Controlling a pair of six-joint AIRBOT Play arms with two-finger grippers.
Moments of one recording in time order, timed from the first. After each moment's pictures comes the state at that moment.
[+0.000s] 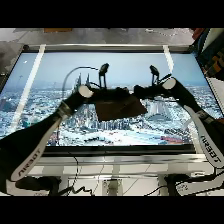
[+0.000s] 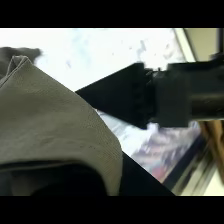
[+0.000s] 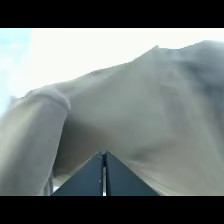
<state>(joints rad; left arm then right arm) -0.63 -1.62 1.38 0.45 -0.51 -1.14 0.08 -1.55 1.33 -0.94 0.93 1.45</state>
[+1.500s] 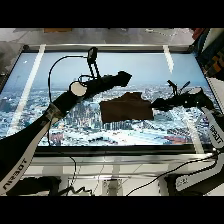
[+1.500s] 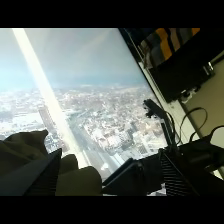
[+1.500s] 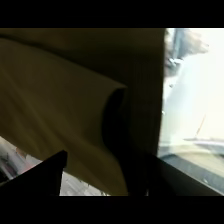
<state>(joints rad) -0.57 -1.46 1.38 0.49 -0.37 -1.14 -0.24 -1.71 1.26 -0.79 1.23 0.91</state>
